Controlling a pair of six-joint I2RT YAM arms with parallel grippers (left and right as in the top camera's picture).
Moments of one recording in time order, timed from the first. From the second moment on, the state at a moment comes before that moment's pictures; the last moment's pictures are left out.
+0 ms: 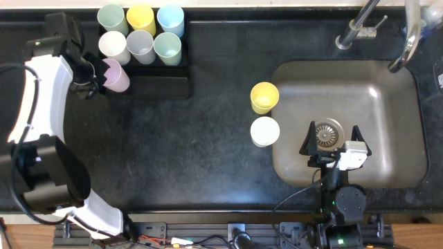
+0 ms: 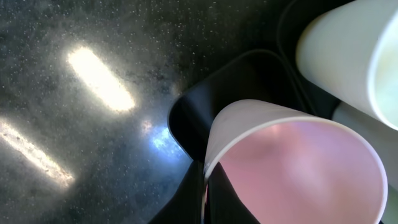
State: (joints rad) left arm 0.19 1.86 1.56 -1.05 -0.02 -0.79; right arm 0.11 0.01 0.02 0.00 0.19 0.07
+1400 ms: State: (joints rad) left arm -0.78 1.86 1.63 -0.79 -0.25 -0.97; right arm 0.11 0.01 0.02 0.00 0.19 0.07
